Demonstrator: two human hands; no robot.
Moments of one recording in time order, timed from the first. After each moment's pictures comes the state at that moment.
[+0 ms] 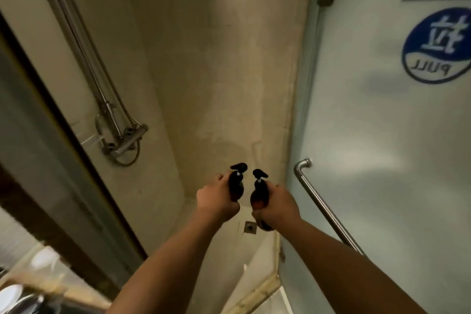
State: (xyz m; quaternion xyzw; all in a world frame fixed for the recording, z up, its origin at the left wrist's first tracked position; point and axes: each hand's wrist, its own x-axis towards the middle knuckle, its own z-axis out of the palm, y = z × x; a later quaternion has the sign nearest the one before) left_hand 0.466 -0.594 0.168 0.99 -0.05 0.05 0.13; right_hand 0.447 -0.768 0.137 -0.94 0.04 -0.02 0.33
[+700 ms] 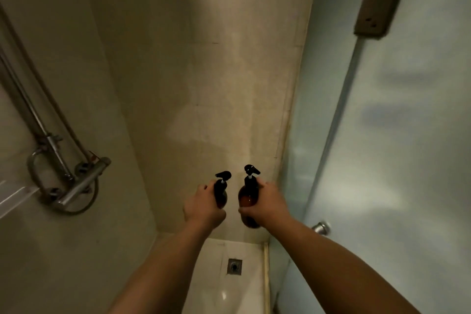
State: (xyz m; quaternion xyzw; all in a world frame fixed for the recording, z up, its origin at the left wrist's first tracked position) left_hand 0.705 -0.588 0.161 0.98 -0.03 0.05 0.20; right_hand 0.666 -0.759 0.188 -0.94 0.07 -0.05 0.34
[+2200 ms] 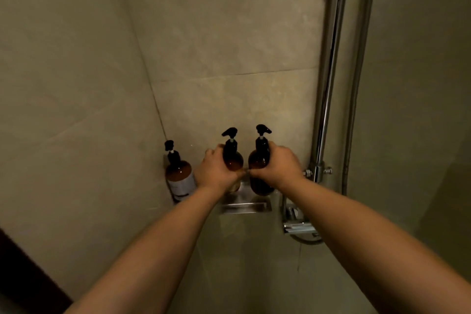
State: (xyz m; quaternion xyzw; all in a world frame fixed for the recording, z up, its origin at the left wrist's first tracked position) left_hand 0.780 -0.137 0.263 0.75 0.59 0.29 0.04; right_hand 0.949 -0.189 0.275 -0.72 -0.60 0.07 0.35
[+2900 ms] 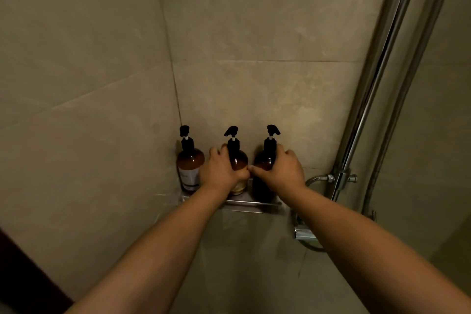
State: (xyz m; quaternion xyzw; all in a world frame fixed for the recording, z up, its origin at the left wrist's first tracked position) left_hand 0.758 -0.106 0.229 0.74 0.64 0.22 0.01; right_hand 0.925 -0.141 0.228 -0.75 -0.58 0.04 0.32
